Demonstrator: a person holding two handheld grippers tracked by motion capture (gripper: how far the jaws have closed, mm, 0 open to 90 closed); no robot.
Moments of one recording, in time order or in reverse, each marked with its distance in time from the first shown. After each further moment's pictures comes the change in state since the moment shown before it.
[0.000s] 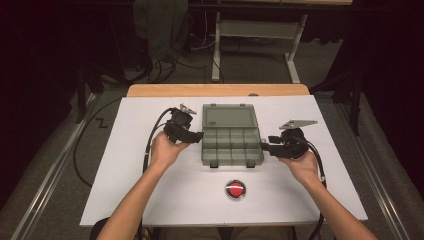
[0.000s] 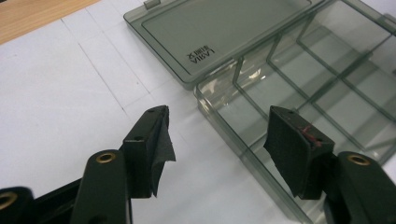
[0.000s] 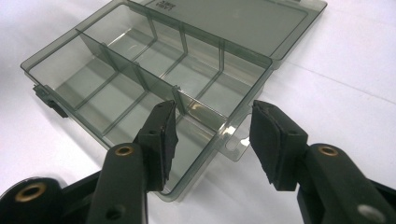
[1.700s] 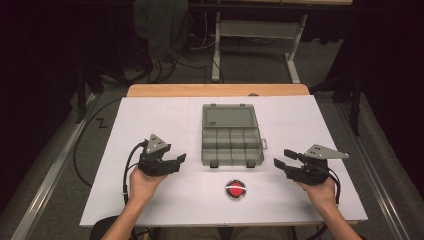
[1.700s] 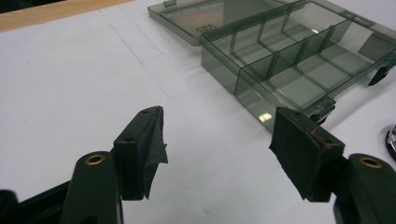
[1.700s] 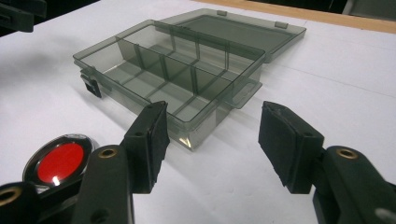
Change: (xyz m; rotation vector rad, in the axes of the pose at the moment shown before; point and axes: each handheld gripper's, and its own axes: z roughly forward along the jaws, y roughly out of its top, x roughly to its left) left arm 0.001 -0.103 -0.047 -0.221 0.021 -0.020; right arm 0.005 -0.071 -0.045 -0.240 0.018 -0.024
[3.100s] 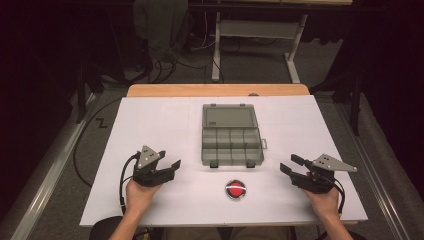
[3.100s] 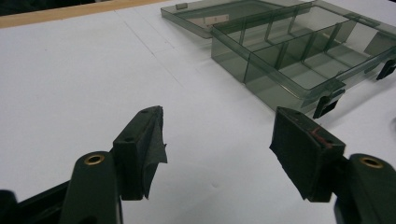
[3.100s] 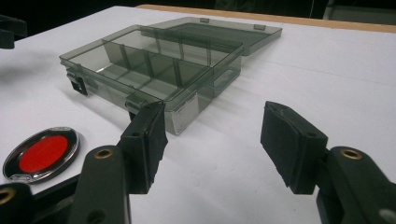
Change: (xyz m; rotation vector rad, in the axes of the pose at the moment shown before) left arm 0.003 -0.034 -0.006 -0.079 0.031 -0.009; right arm -0.005 -0.030 -0.010 -0.083 -0.046 0.029
